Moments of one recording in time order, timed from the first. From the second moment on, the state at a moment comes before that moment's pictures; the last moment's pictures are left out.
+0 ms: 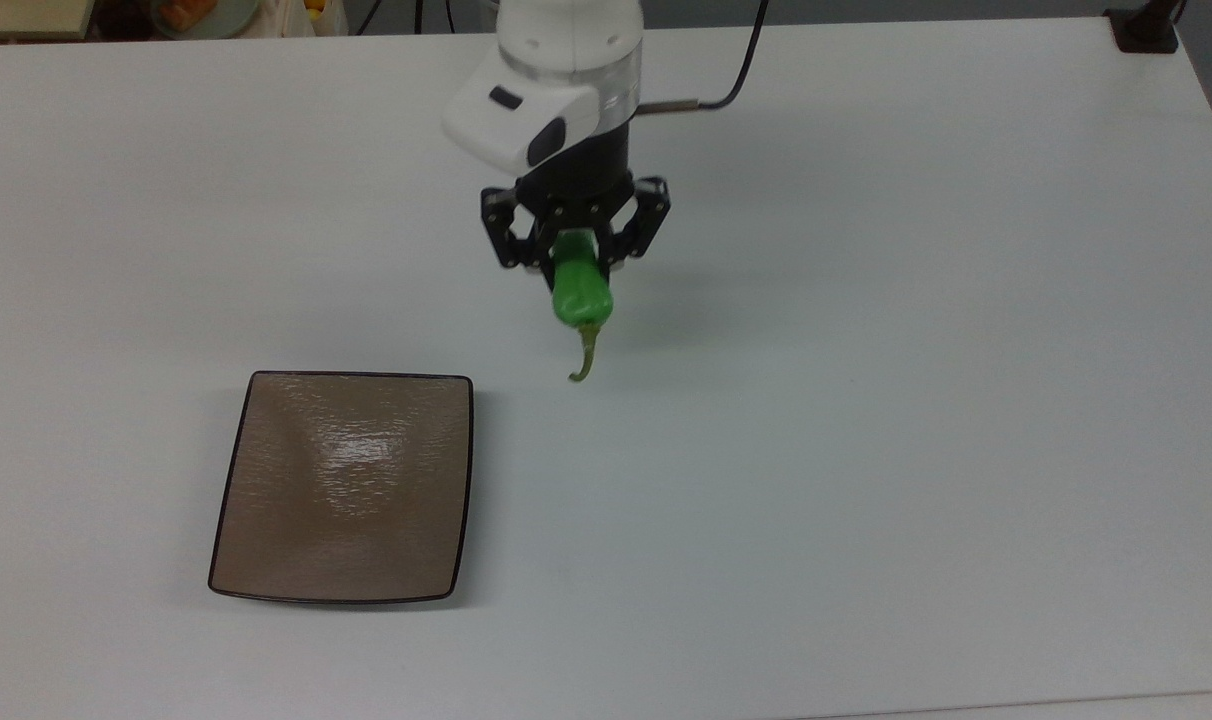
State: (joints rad) arm 0.37 0.34 -0.21 -1.50 0.06 2.08 -0.01
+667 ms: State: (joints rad) arm 0.25 0.49 -0.26 -1.50 0.06 2.45 -0.01
